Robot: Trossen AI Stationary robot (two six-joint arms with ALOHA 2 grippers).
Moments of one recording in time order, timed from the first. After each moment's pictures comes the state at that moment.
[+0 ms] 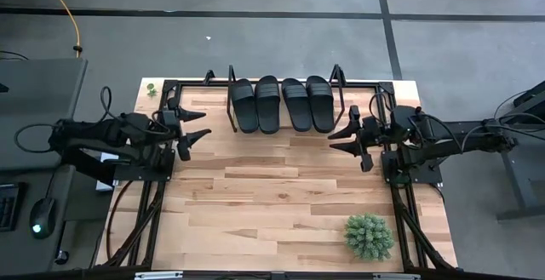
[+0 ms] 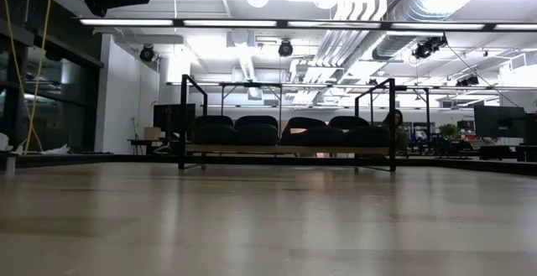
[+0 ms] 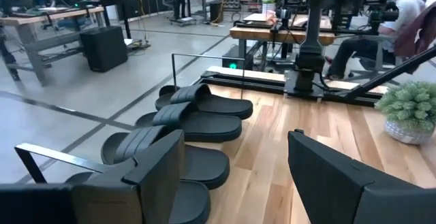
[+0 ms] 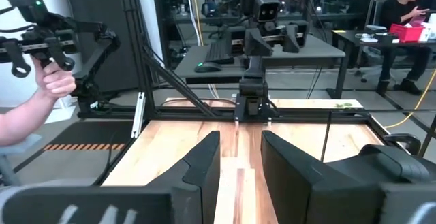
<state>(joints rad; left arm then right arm) -0.01 0.40 0.56 -0.32 -0.47 -0.05 0.02 0.72 0.70 -0.03 -0.11 0.02</state>
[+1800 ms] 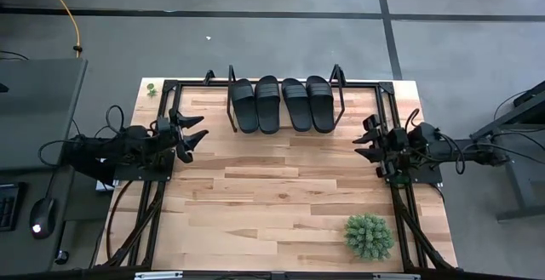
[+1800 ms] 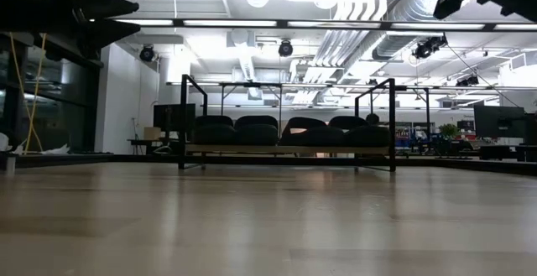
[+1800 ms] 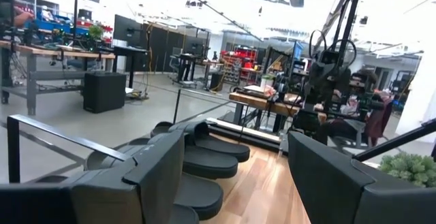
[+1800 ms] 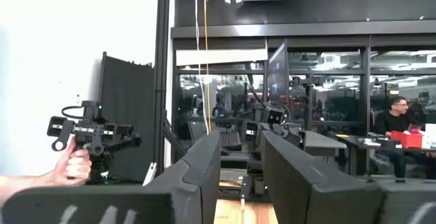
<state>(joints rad) 0.04 0.01 0.10 0.08 -0.46 -0.09 -0.01 0.25 0.14 0.51 -0.18 0.03</state>
